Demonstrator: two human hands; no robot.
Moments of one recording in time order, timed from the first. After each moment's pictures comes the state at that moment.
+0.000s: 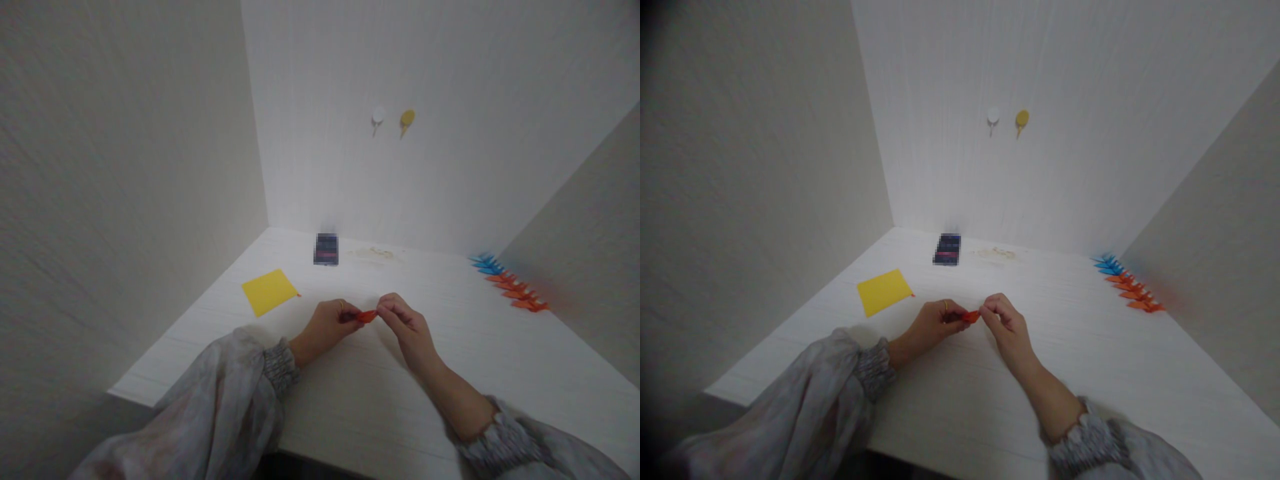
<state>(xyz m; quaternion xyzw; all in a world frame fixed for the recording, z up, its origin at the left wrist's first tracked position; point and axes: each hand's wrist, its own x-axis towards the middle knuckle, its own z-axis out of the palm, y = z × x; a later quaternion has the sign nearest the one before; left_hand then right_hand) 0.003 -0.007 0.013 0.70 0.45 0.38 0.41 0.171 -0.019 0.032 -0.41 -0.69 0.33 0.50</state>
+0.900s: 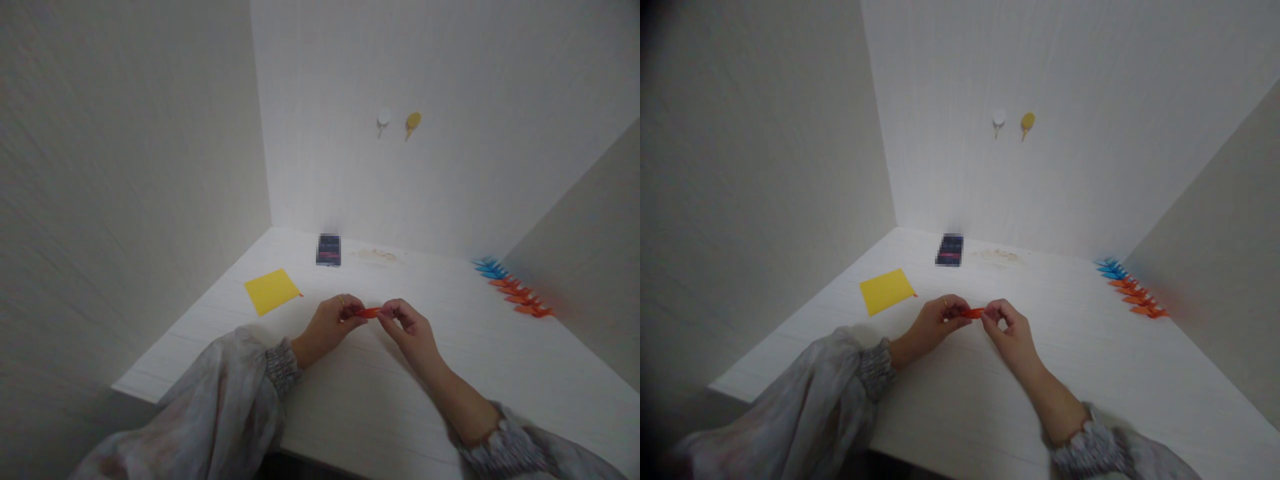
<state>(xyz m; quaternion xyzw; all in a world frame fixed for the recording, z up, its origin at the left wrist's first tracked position) 0.006 -0.008 0.022 0.69 0.39 0.44 0.42 0.176 -0.016 0.027 -0.45 -0.69 0.30 0.48</state>
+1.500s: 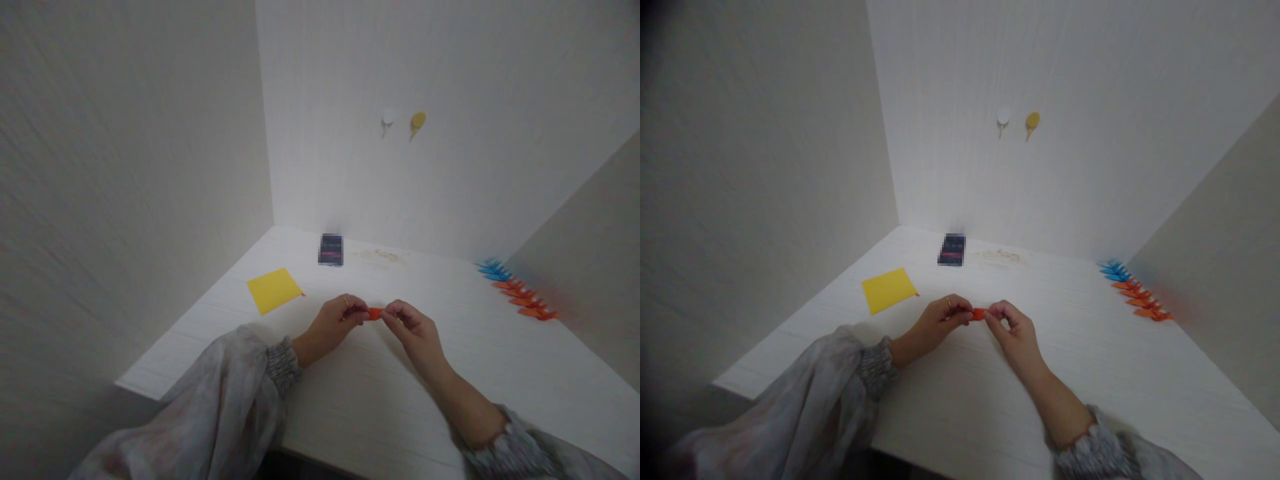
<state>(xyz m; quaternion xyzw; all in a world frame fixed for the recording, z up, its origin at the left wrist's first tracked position) 0.008 -0.006 0.019 0.69 0.38 0.44 0.44 0.180 -0.016 0.026 -0.46 -0.69 0.31 0.46</state>
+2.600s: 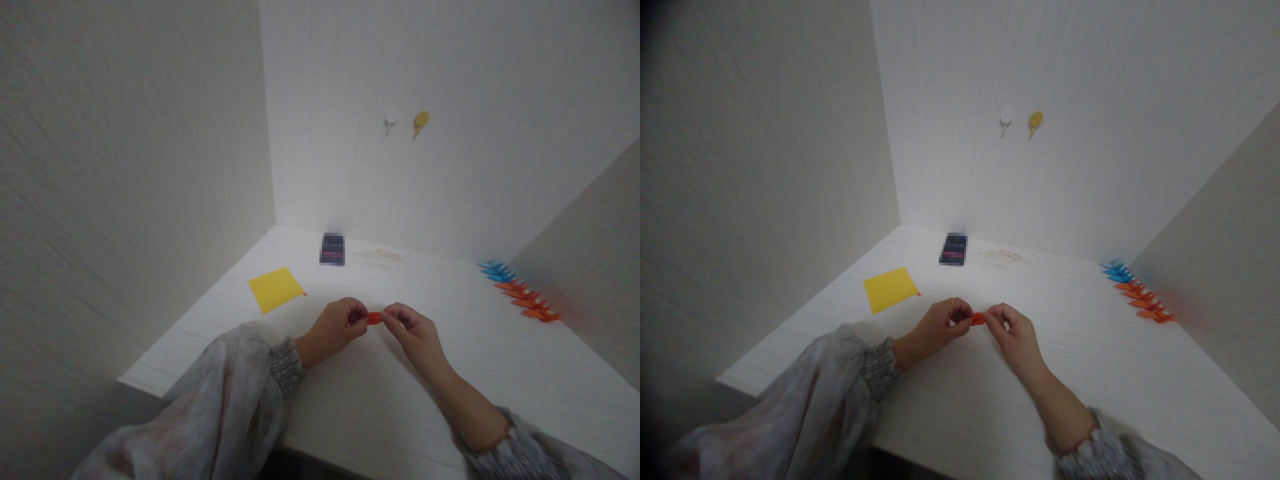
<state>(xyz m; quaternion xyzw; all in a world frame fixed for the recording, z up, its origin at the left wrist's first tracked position) 0.008 -0.010 0.024 0.73 0.43 0.38 0.37 0.178 -0.016 0.026 -0.48 -0.69 0.31 0.44</state>
